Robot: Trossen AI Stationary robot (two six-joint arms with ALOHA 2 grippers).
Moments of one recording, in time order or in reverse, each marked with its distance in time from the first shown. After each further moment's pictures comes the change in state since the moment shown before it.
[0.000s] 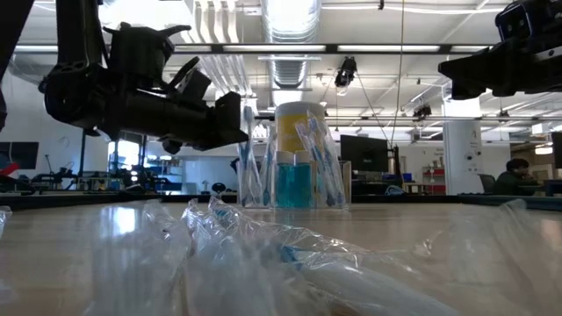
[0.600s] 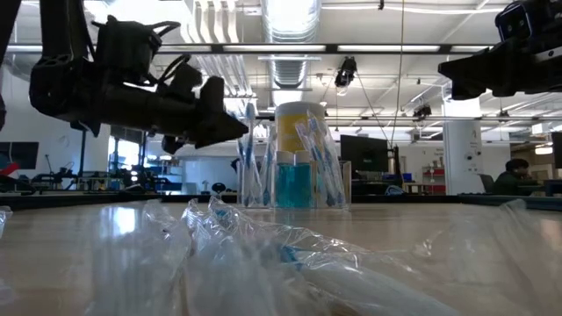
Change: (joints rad) left arm -0.006 -0.089 -0.067 -0.029 0.154 -0.088; right arm 0.000 0.001 0.000 -0.003 0.000 -0.002
